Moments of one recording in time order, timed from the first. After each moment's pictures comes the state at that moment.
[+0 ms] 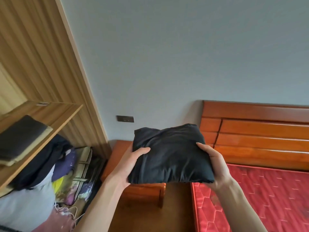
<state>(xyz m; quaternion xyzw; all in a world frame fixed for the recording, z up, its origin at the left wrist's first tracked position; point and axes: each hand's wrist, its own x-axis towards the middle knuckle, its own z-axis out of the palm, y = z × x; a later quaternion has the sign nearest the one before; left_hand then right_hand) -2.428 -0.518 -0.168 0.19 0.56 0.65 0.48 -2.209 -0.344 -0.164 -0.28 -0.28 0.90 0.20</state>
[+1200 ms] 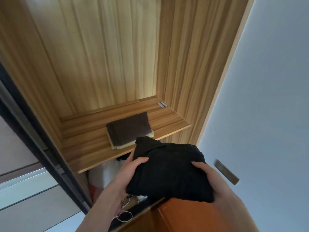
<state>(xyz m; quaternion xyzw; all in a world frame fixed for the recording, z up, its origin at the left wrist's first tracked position) -2.722 -0.645 -0.192 -0.09 0.55 0.82 0.15 -2.700 -0.362 -0.163 -0.25 -0.57 0.76 -0.19</state>
